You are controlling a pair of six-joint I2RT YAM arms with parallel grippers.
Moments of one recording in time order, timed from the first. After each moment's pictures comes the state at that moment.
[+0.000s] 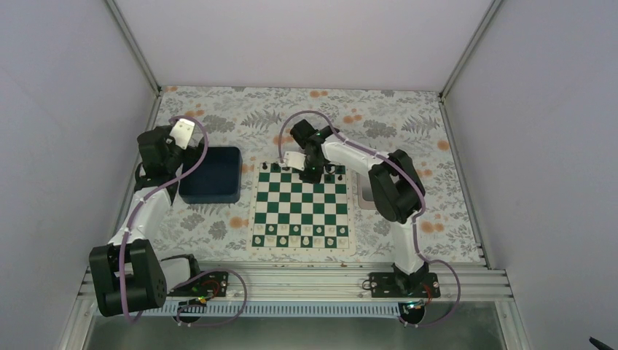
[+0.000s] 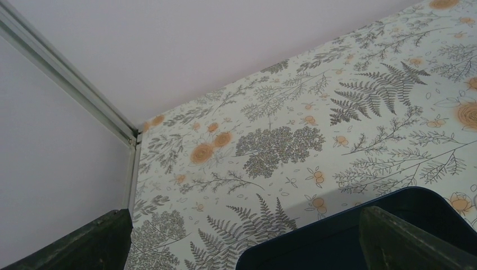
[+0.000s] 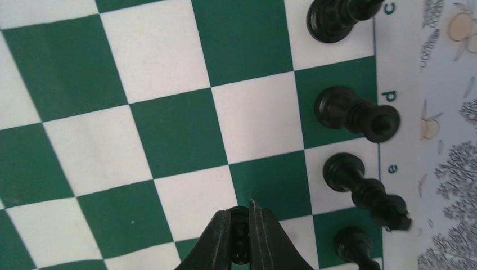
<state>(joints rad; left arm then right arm) 0.17 1.16 0.66 0.13 0.22 0.43 0.69 2.07 1.60 -0.90 -0.06 -0.69</state>
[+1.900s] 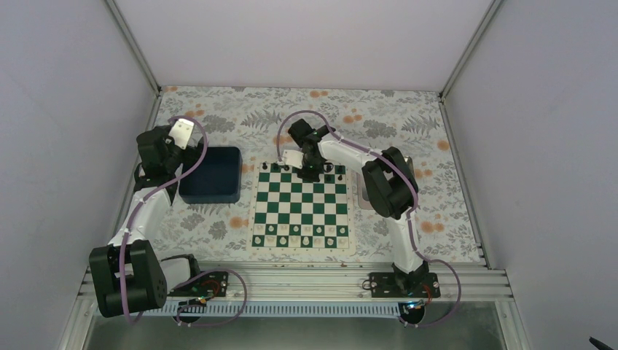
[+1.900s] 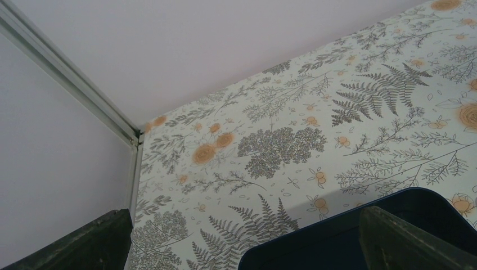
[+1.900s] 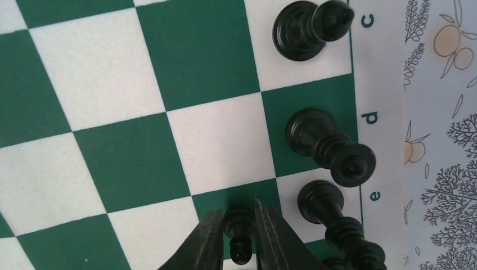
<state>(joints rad) 0.18 1.16 0.66 0.13 0.22 0.43 0.68 2.15 1.65 -0.87 -0.04 -0.69</state>
